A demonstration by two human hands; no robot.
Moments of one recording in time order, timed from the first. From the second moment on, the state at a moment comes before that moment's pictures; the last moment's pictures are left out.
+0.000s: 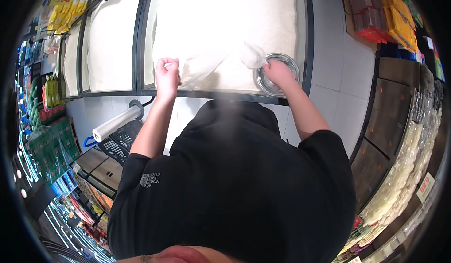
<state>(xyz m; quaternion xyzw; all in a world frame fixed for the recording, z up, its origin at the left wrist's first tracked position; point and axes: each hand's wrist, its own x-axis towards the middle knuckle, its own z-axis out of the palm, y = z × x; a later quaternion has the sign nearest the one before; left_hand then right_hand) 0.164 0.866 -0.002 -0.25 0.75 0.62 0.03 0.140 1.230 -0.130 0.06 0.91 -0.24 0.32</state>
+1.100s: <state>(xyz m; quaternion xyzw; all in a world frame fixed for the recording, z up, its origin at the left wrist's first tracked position) 0.130 0.876 -0.027 -0.18 0.74 0.63 0.13 0.169 1.255 -0.004 0.12 0.80 -0.48 0.34</state>
